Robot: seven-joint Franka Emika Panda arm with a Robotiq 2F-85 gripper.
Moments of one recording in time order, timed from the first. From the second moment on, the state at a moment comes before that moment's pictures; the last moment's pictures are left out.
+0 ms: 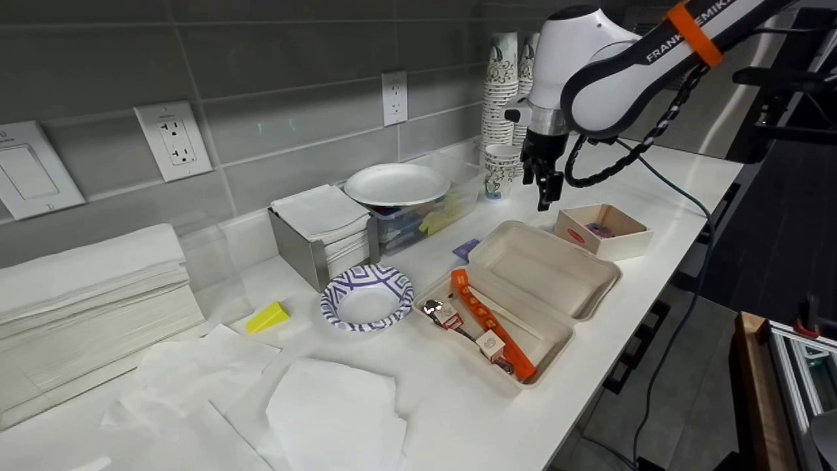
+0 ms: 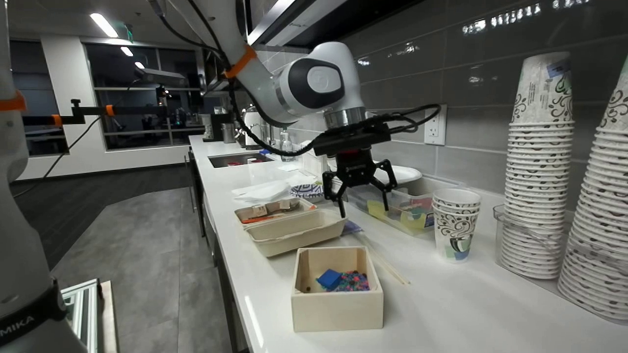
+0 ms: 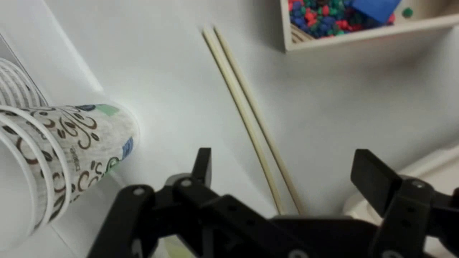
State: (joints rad) arm -0.06 0.15 -0.20 -2.20 -0.30 2.46 -0.76
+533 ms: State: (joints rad) arm -0.13 0.25 -0.16 -2.13 -0.32 2.42 -0.92
